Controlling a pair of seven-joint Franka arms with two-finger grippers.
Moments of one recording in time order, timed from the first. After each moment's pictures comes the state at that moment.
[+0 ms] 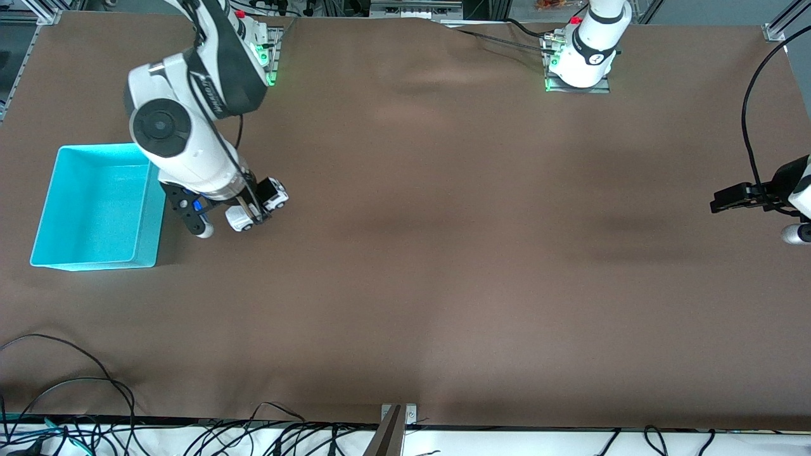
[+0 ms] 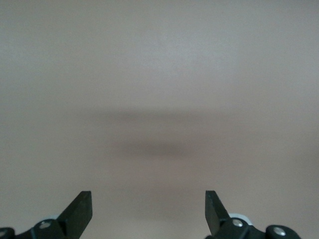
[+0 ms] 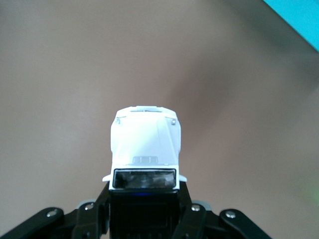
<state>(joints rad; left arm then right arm) 0.25 0.23 -0.15 -1.49 0.06 1.61 0.05 0.24 0.25 0.13 -1.70 -0.02 1.84 1.28</state>
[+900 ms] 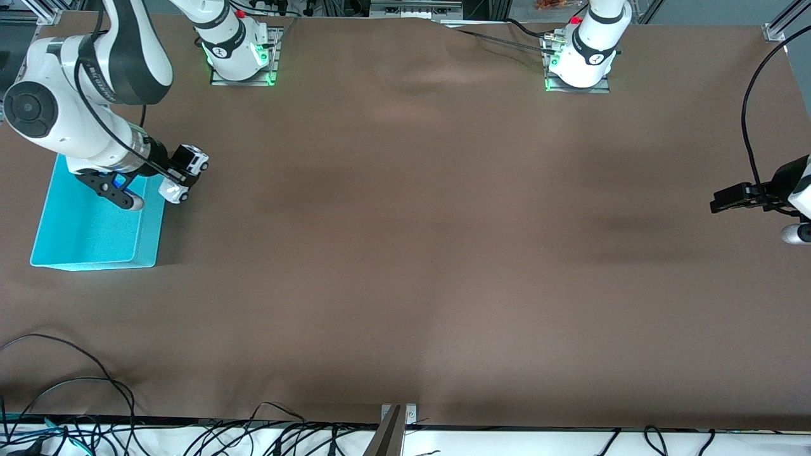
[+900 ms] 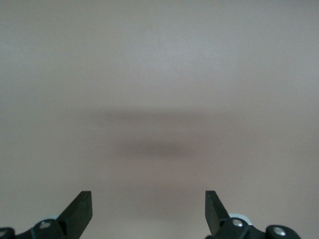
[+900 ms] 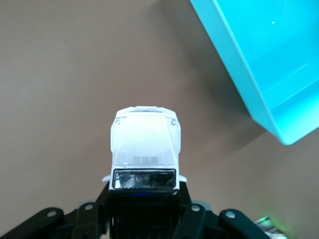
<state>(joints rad) 0.25 0.24 -0.15 -1.49 0.06 1.61 0.05 -0.06 0.01 0.13 -2.09 0.01 1.89 0.60</state>
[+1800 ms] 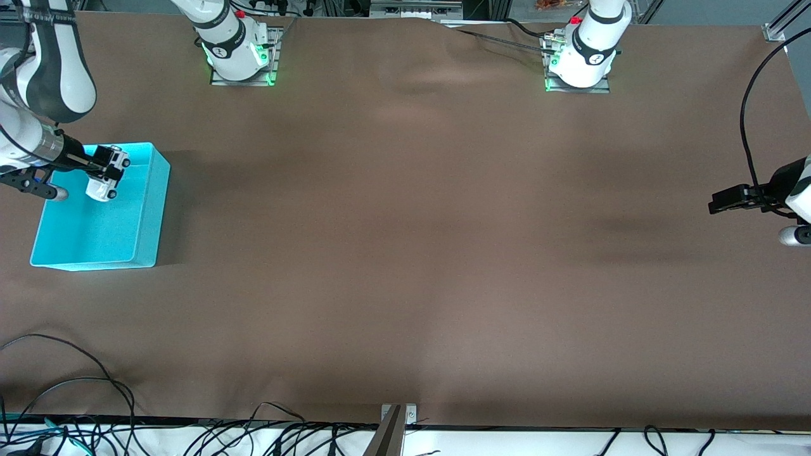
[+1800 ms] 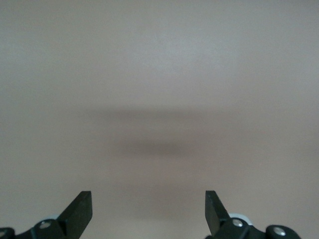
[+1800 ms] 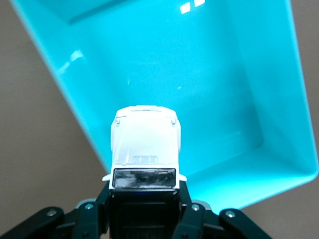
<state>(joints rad) 0.25 0.24 -0.15 -1.49 0.06 1.61 0.05 -0.12 0.07 -0.23 -2.23 -0.11 2.18 0.06</state>
